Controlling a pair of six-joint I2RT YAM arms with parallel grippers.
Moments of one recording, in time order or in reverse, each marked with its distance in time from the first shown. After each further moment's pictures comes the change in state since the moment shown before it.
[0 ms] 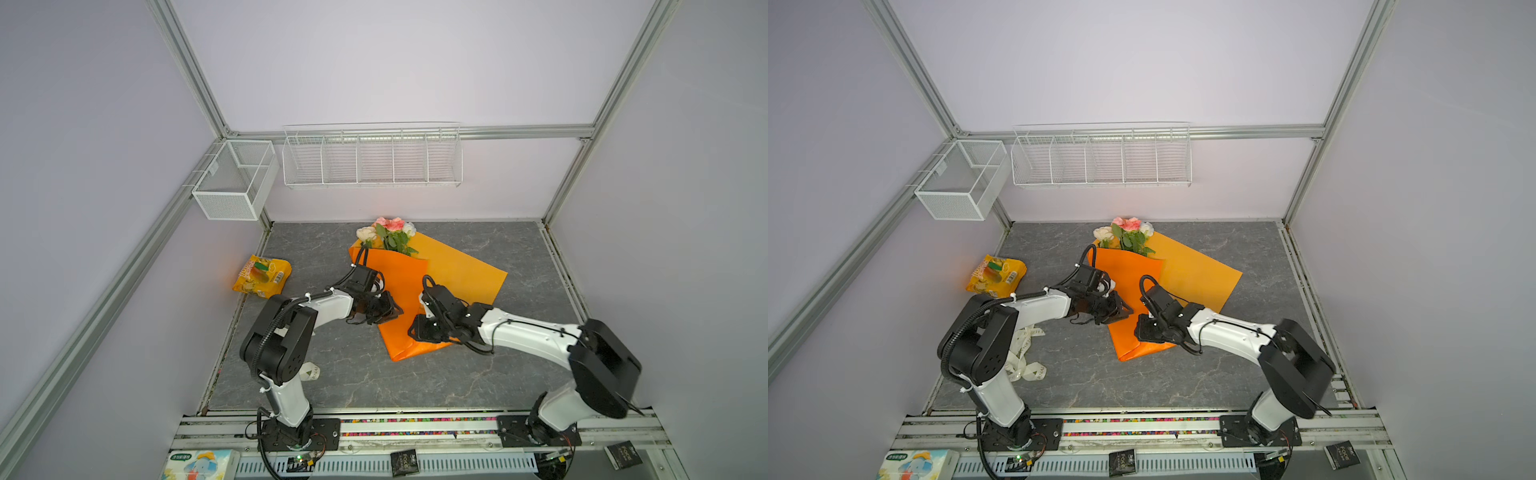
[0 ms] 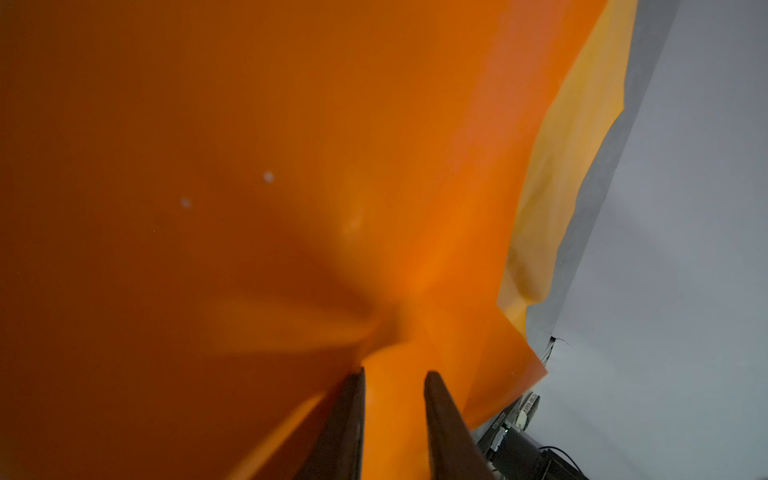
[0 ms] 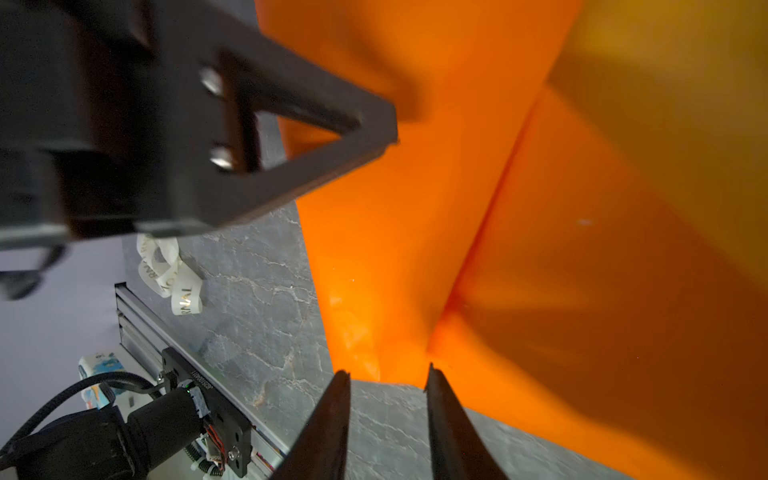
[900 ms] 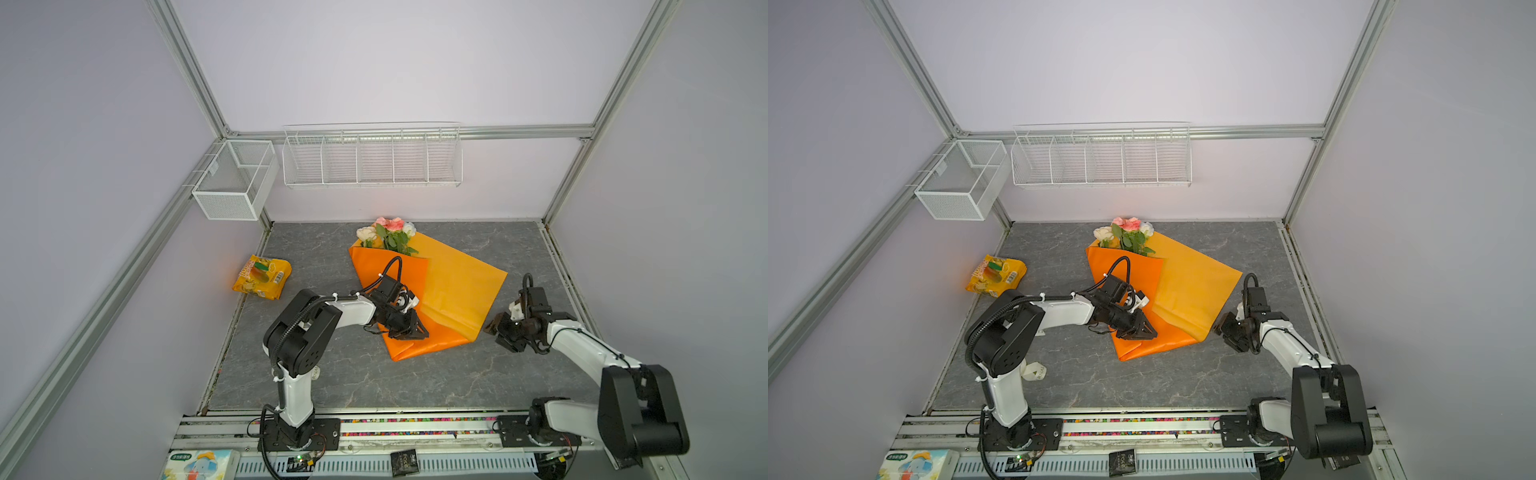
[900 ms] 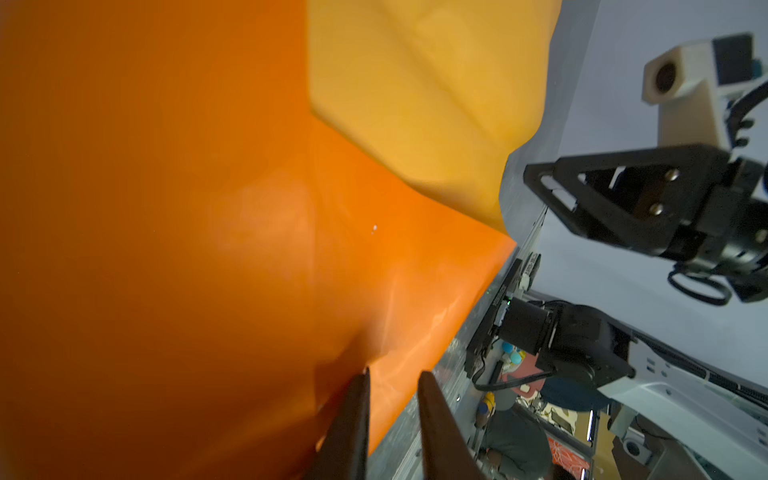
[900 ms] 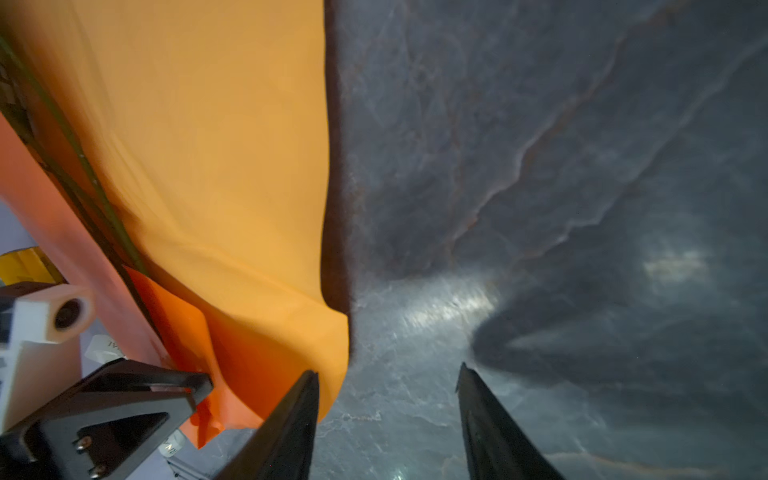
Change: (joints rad) left arm -0.153 0.127 0.075 -0.046 0.254 0.214; right arm -0.777 -0.154 -0.278 -0.146 -0.242 -0.200
